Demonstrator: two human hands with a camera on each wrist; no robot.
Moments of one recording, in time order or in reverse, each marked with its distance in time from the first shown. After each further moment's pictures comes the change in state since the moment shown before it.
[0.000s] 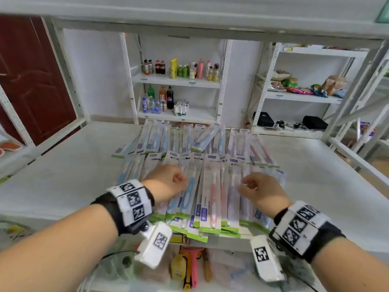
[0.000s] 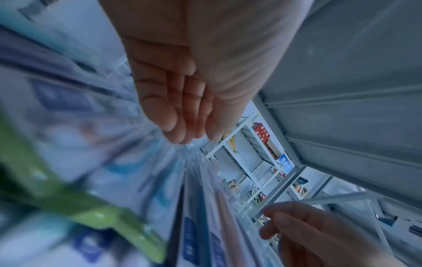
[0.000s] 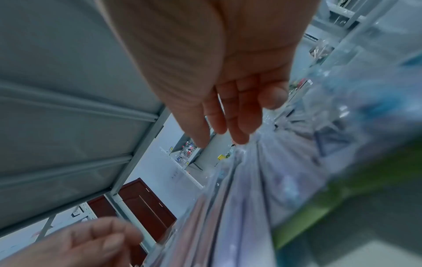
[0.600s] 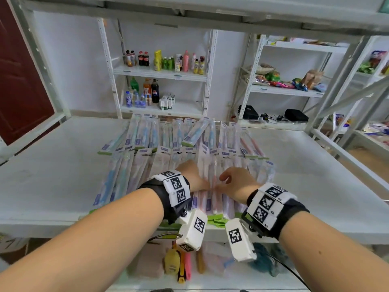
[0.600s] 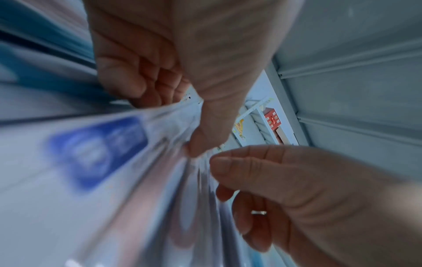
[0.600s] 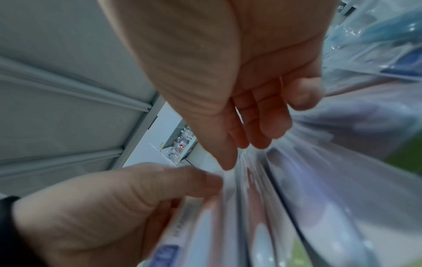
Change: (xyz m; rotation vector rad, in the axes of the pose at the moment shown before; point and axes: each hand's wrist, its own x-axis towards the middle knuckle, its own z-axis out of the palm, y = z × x) left_hand 0.043 0.042 0.041 0.005 -0.145 -0.027; right_hand 0.011 -0.035 0.023 -0.158 -0.158 0.120
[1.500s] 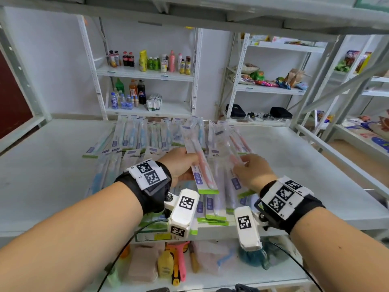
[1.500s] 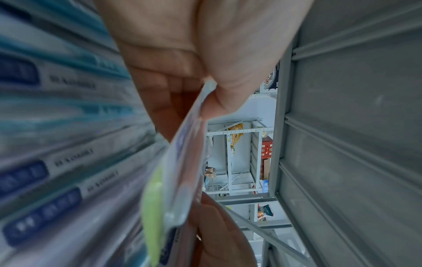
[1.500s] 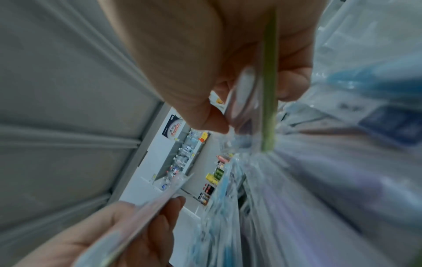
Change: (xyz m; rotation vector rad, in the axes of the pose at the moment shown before) left_hand -0.008 0.011 -0.017 -0.940 -0.042 0.031; right_hand -0.003 0.028 -0.028 0.239 0.264 0.168
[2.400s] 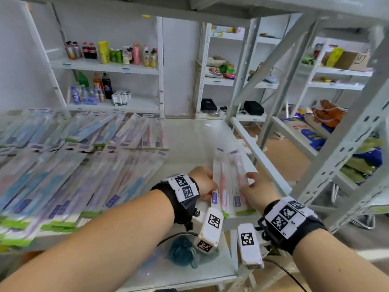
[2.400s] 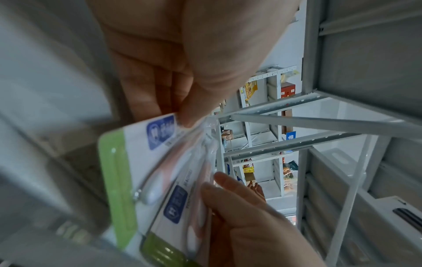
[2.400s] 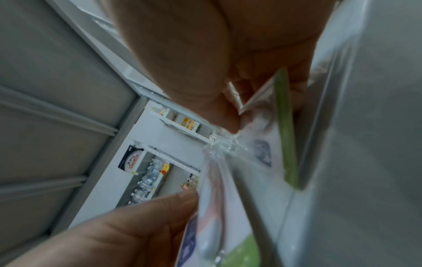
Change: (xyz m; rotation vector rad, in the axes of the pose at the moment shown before) left_hand 0.078 -0.022 0.352 0.338 -0.175 -0.100; right_hand 0.040 0.265 -0.177 0.073 0.000 0.206
